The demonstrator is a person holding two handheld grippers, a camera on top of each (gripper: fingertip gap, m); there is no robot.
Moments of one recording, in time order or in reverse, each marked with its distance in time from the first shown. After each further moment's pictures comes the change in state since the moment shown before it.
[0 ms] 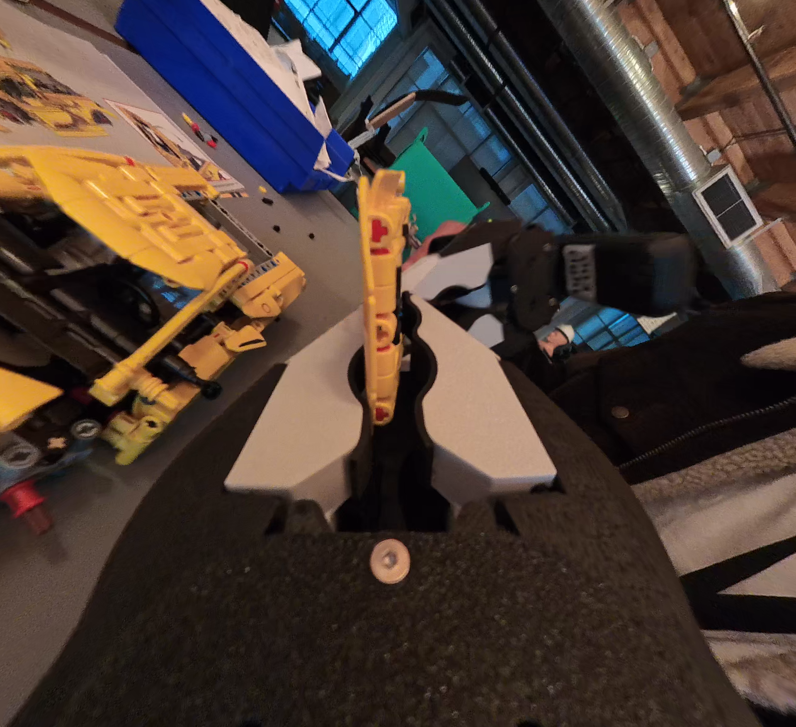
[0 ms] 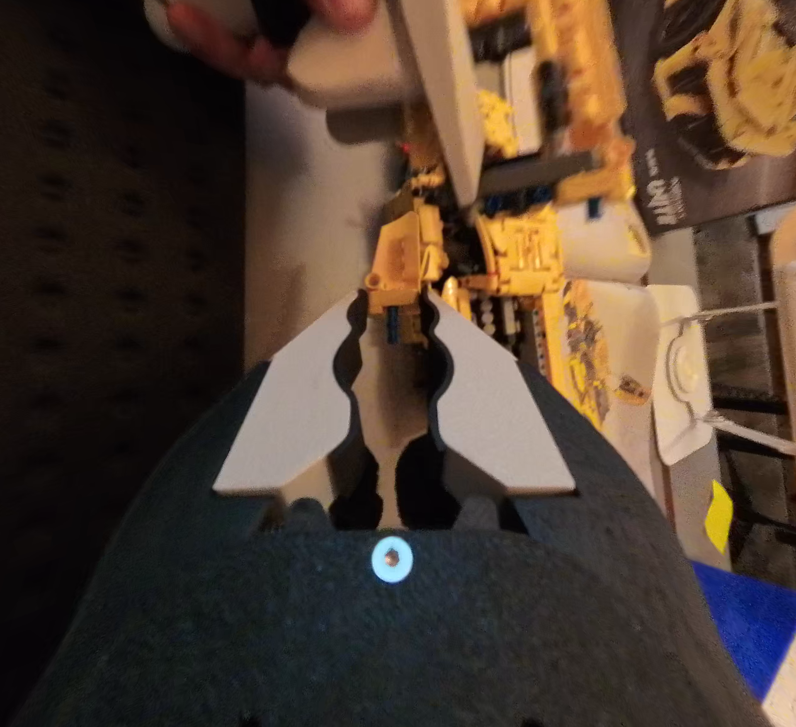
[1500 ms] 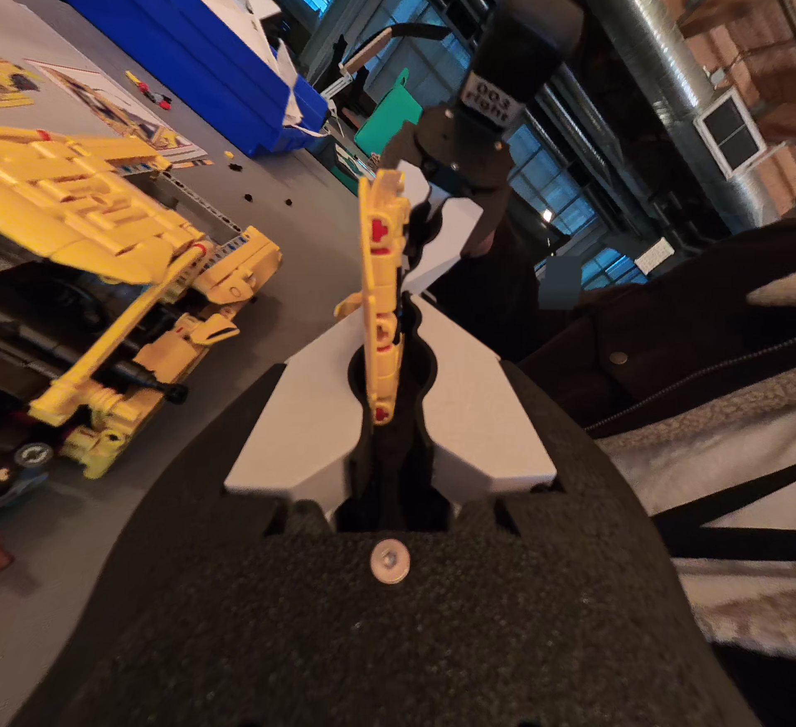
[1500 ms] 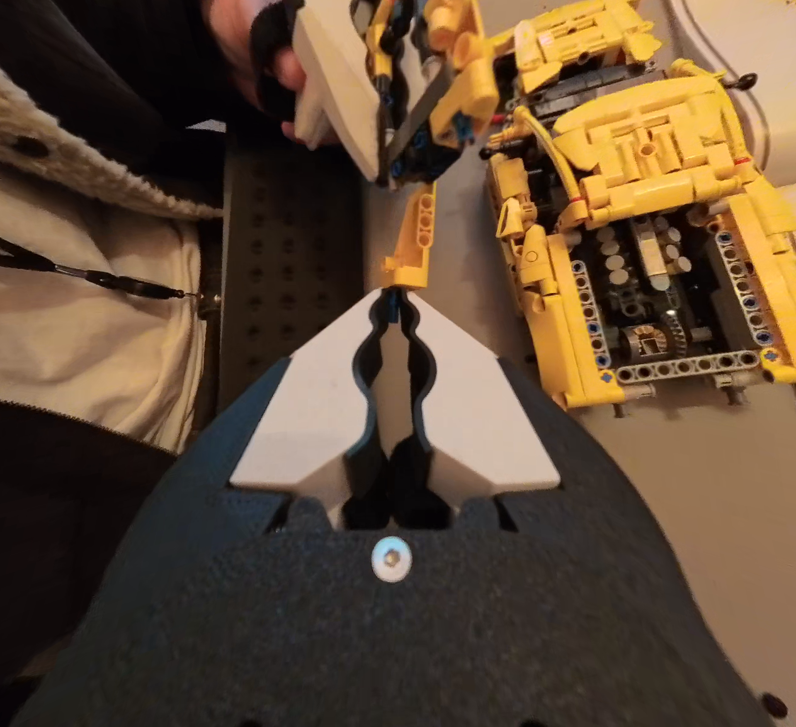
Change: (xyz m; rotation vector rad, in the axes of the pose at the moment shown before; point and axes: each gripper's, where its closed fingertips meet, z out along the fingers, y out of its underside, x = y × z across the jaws) left arm 0.008 0.016 0.005 -0.110 0.047 0.059; right arm -0.012 0.008 -0.025 0.104 -0.571 0.519
